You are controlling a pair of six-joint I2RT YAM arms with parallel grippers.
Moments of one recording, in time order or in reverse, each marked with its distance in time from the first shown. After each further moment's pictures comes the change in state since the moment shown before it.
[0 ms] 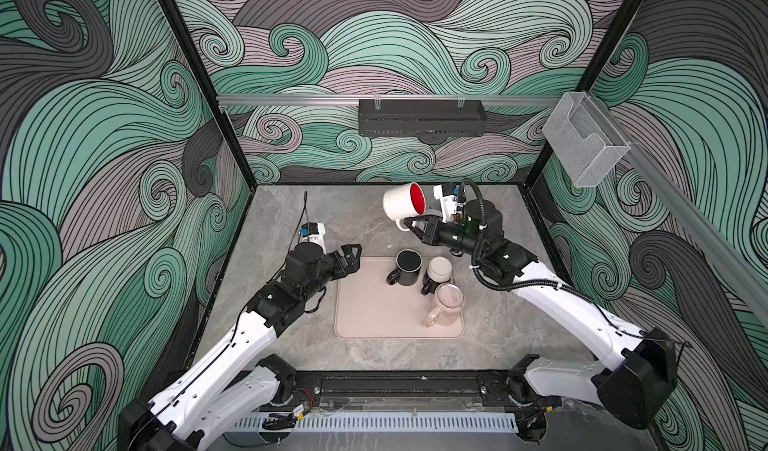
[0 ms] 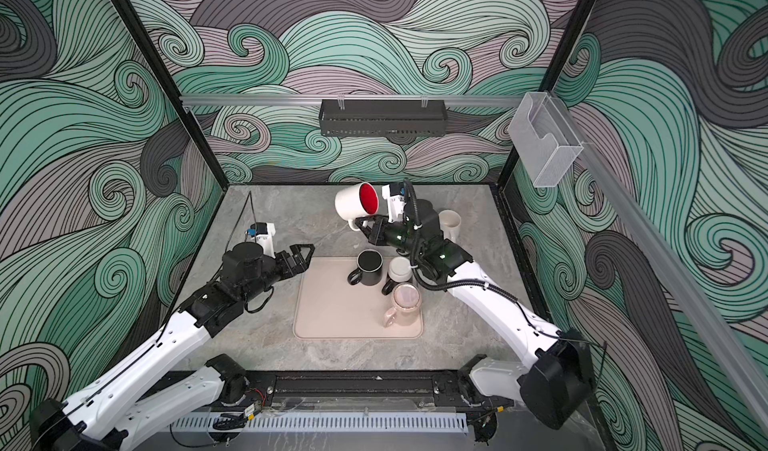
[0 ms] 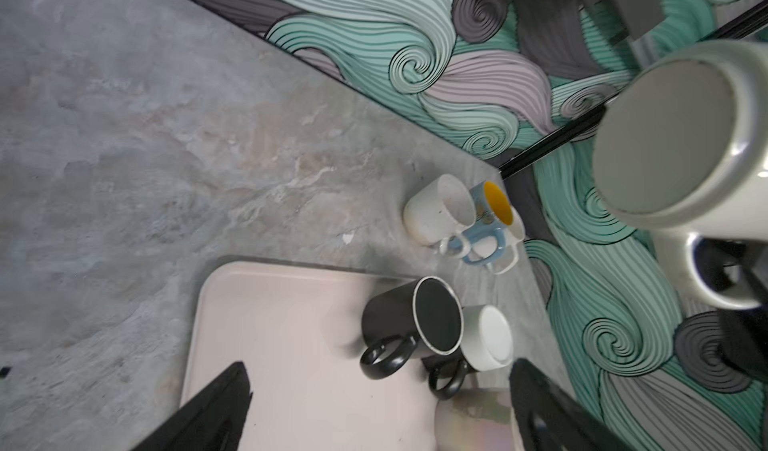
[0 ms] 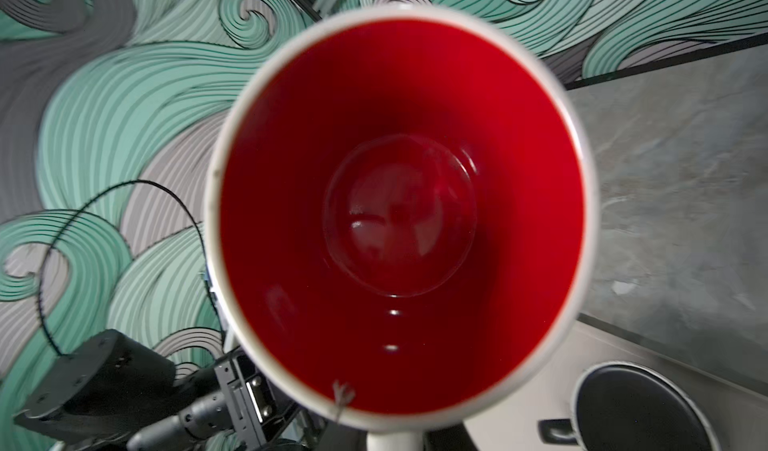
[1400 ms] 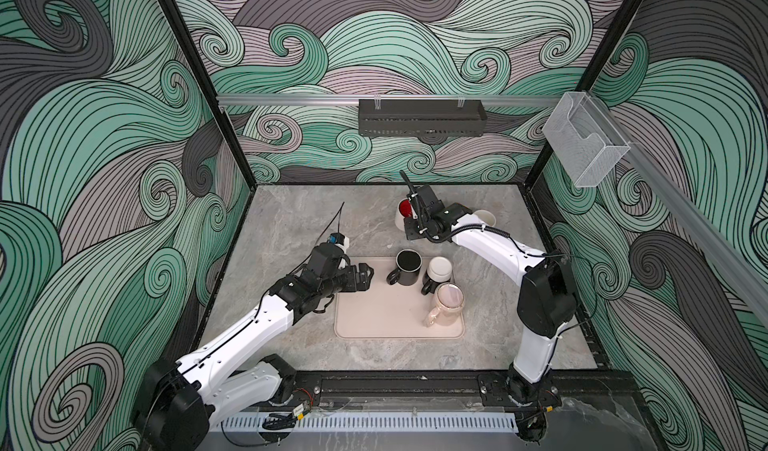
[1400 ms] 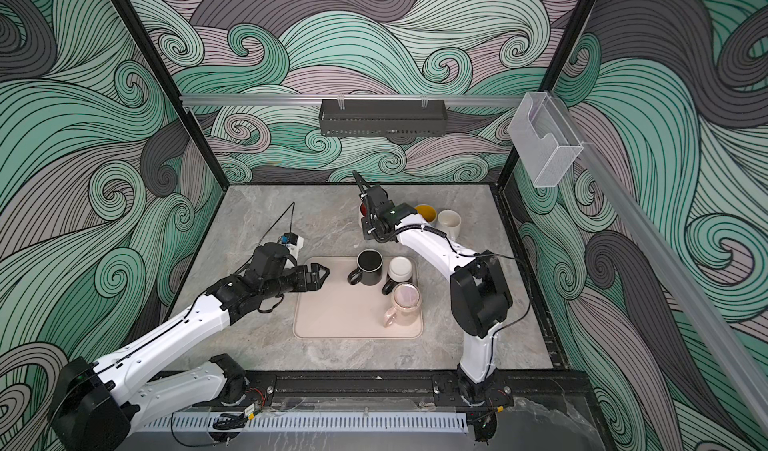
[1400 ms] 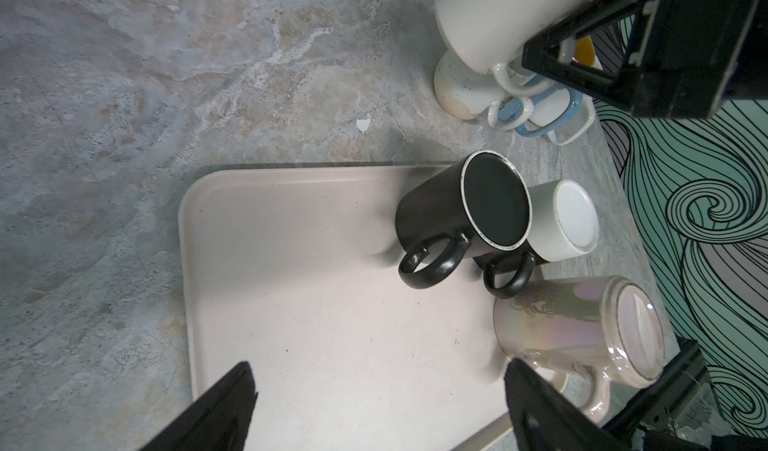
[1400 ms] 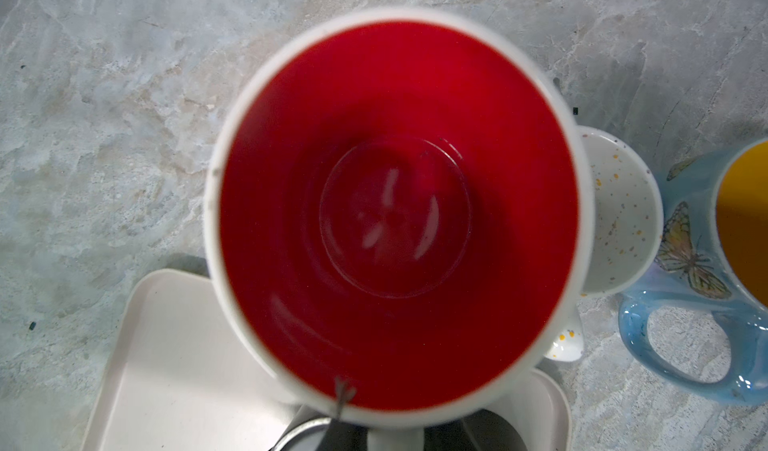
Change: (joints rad) left arm -0.052 0.163 -0.011 -0.069 0.125 0.156; right arm 0.005 0.584 0.482 -0.555 0.494 -0.347
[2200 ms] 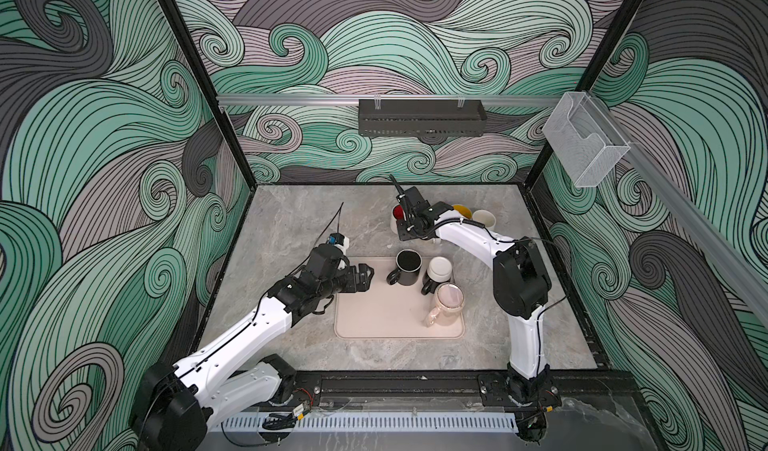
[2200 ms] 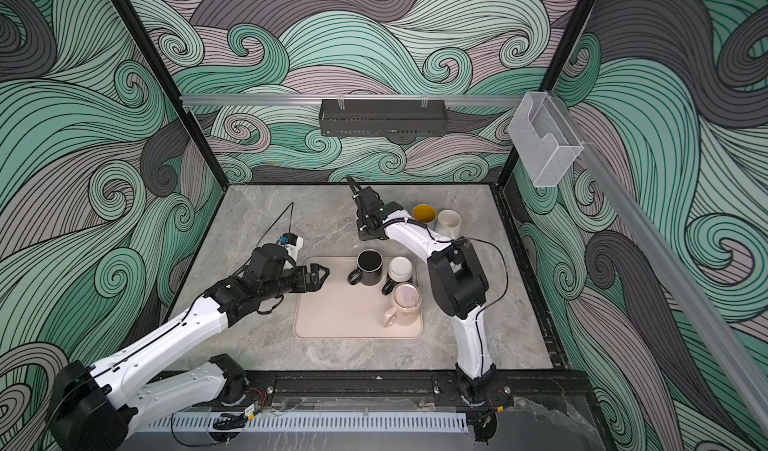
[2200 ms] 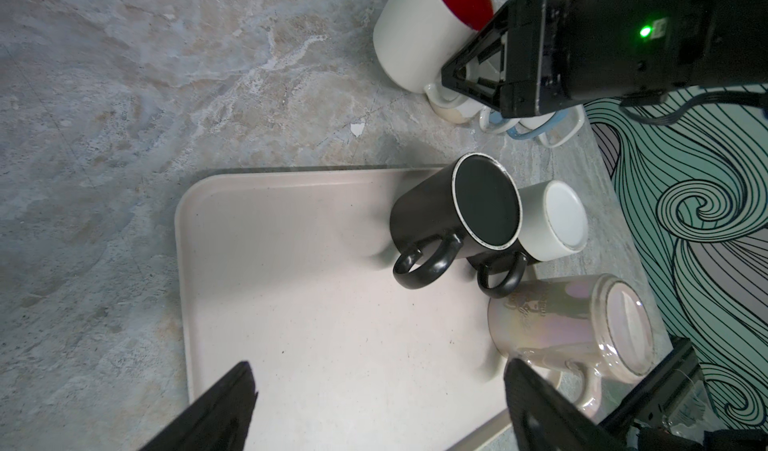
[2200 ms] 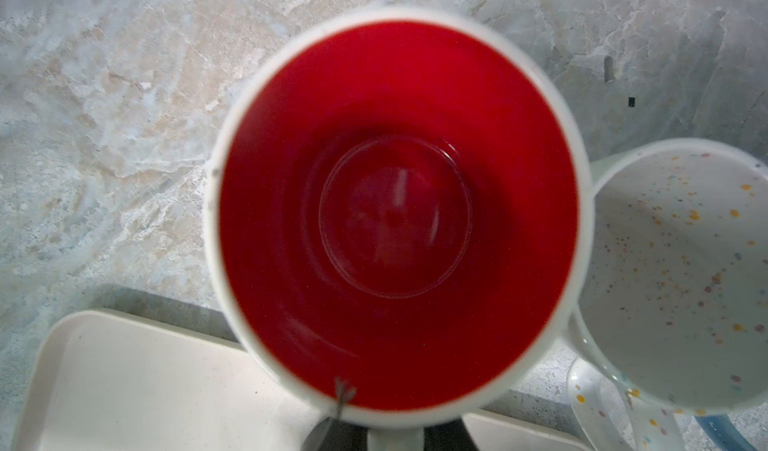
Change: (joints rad) left arm -0.003 -0.027 -0.012 0.010 0.000 0.000; right arm -0.006 0.197 0.112 -0.001 -0.002 -0.013
